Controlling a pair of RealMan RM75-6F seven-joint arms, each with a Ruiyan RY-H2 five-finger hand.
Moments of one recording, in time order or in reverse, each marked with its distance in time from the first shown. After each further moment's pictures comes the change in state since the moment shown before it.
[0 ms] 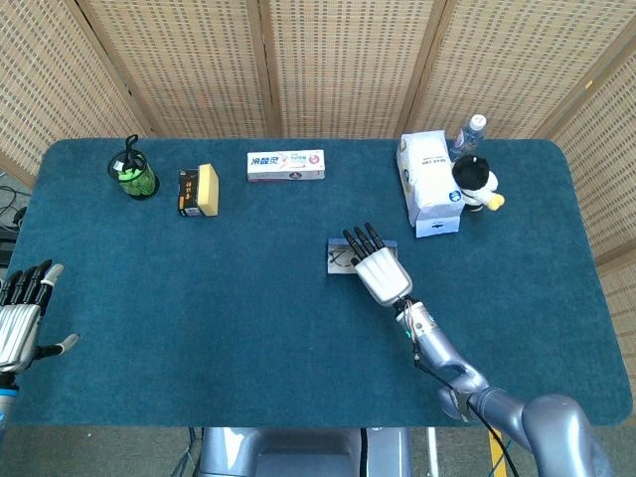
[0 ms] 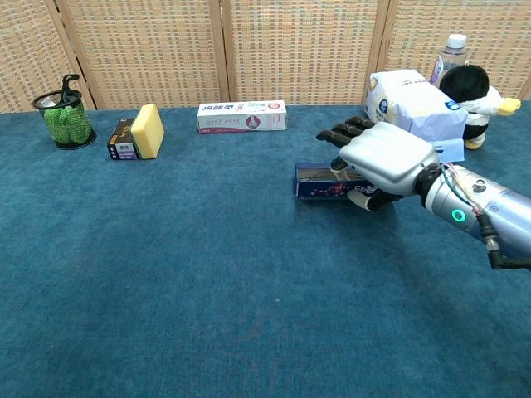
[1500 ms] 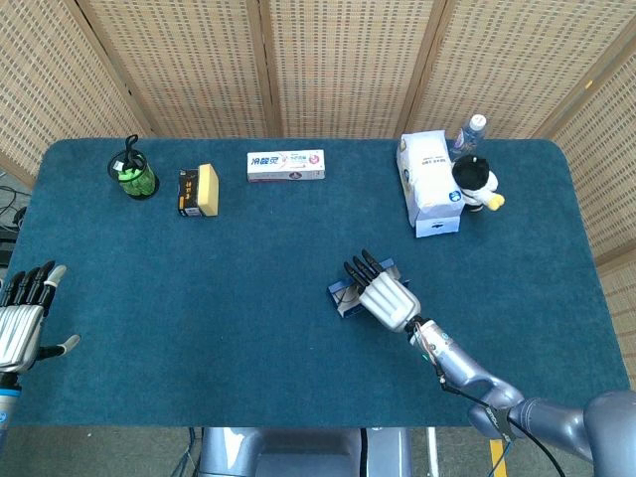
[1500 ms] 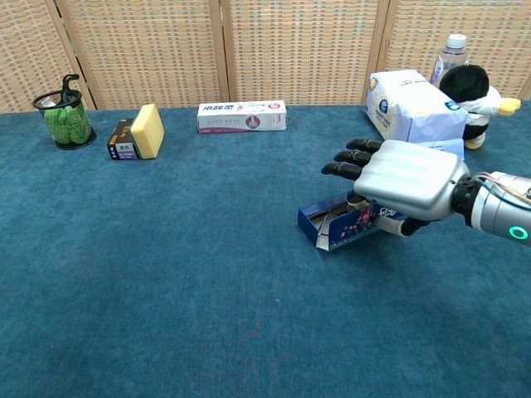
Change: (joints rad) left arm -0.003 -0.007 0.002 0.002 -0.006 -0.008 0.017; right arm -0.024 0.260 -0.075 -0.401 -0.009 -0.121 -0.319
